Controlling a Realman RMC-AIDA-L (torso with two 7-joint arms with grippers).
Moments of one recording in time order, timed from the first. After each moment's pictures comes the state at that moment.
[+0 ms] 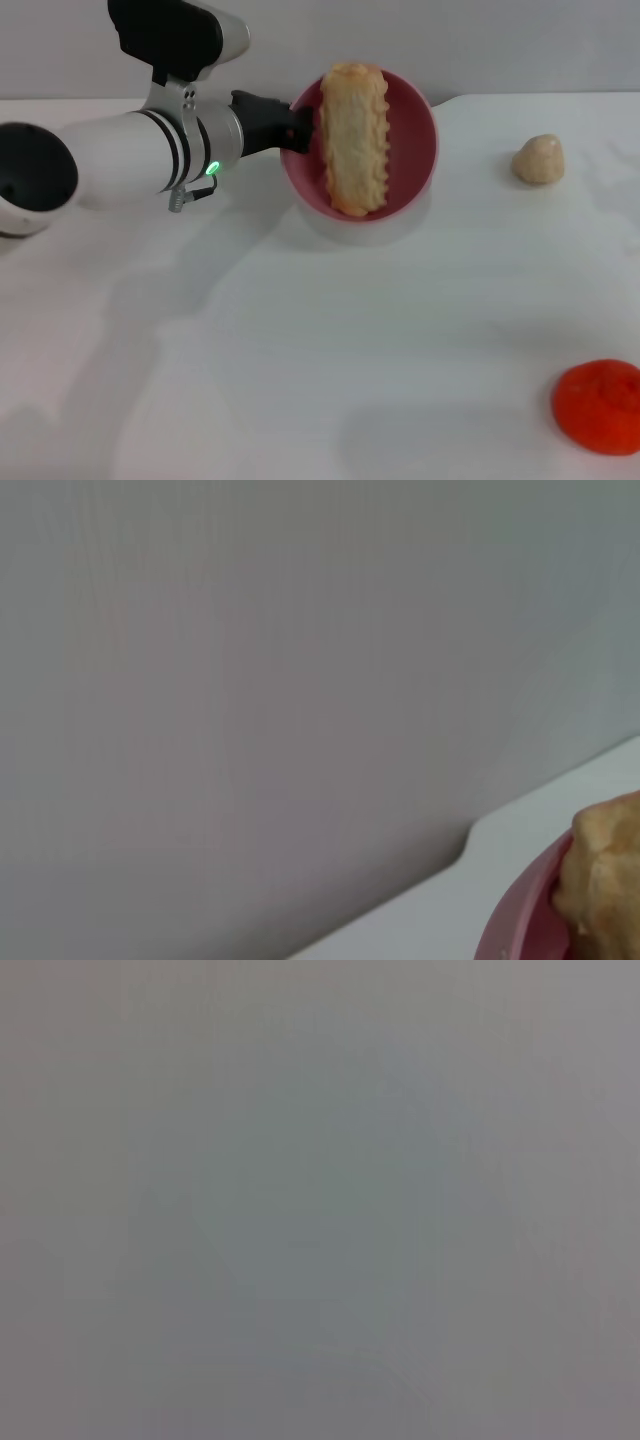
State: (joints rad) left arm -0.65 -2.07 1.77 0.85 -1.21 -0.29 0.86; right arm 0.18 2.08 -1.25 -0.76 2.59 1.13 -2.57
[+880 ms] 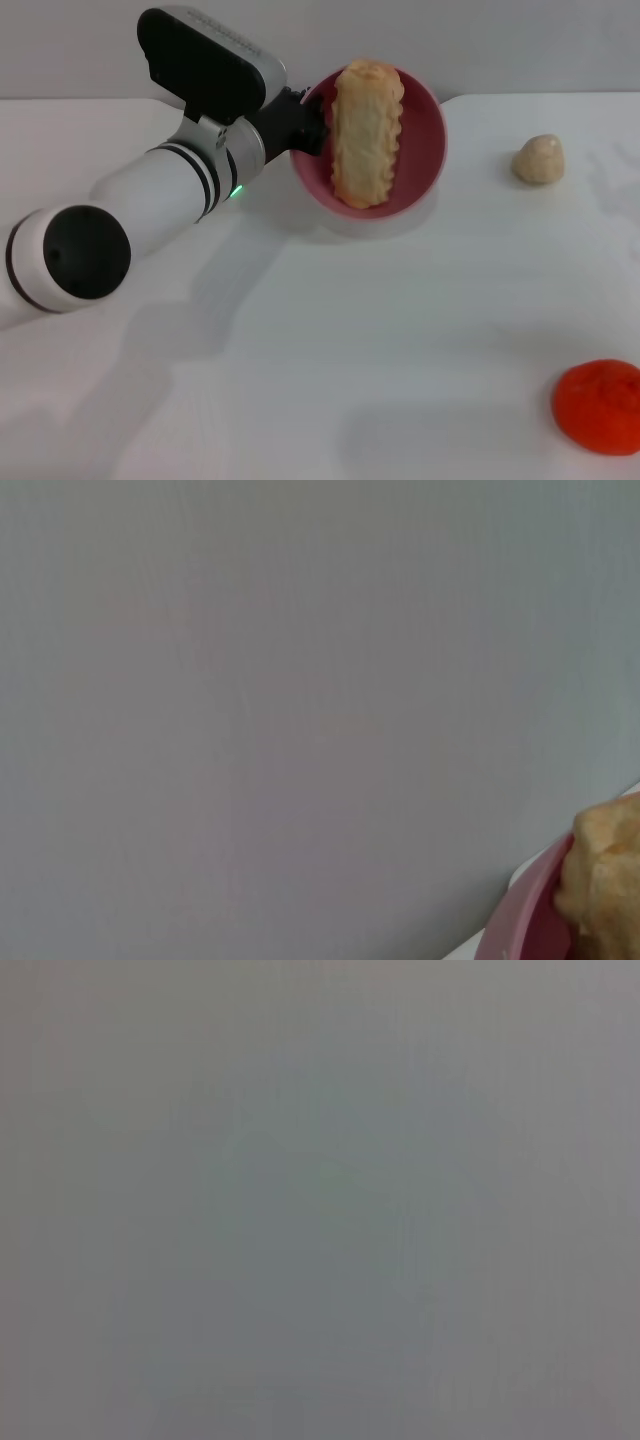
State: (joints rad) left arm -0.62 -2.07 2.04 0.85 -1.21 0.06 0.86; right arm 0.17 2.08 -1.24 -0.77 2.59 1.17 -2.57
